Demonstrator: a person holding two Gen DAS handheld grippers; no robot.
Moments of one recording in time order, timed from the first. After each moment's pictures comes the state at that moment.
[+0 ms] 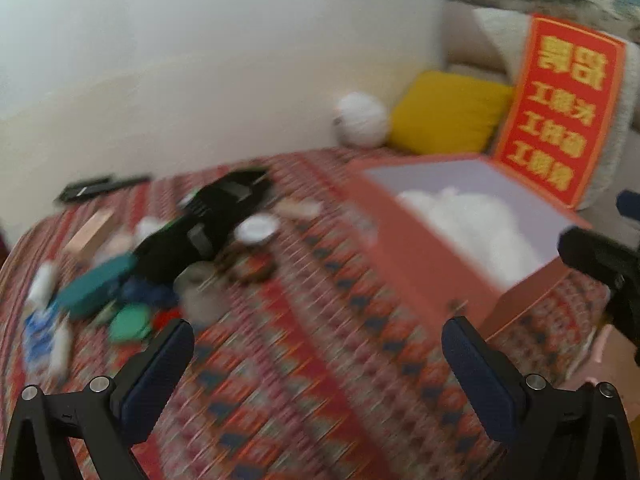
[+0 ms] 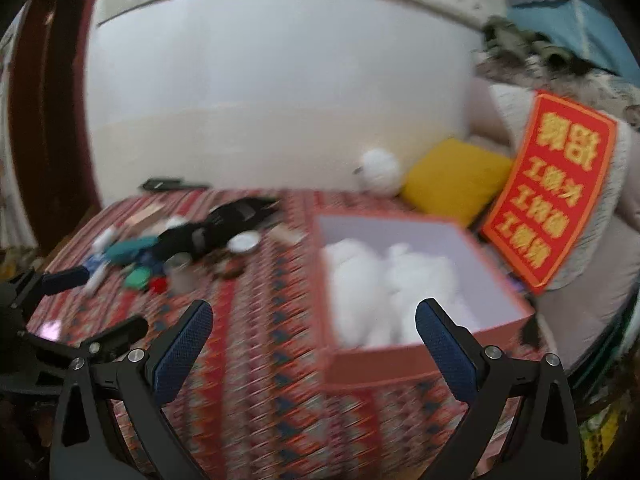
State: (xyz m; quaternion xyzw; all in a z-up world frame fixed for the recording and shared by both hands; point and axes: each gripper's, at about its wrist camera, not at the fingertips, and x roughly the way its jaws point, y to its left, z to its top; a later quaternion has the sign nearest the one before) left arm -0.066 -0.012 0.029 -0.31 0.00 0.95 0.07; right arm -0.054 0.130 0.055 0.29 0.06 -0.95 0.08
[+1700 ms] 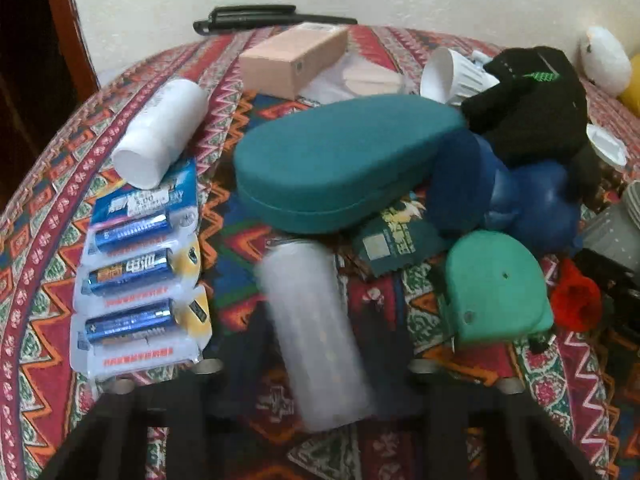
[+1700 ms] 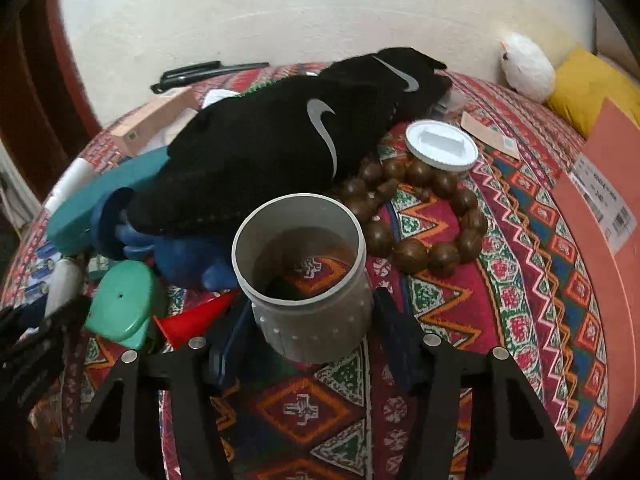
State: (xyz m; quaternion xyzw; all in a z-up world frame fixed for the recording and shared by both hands) left arm -0.233 -0.256 -0.149 -0.44 -0.07 0.89 -0.10; right arm -0.312 -0.103 -0.179 0.45 0.02 -0.88 0.14
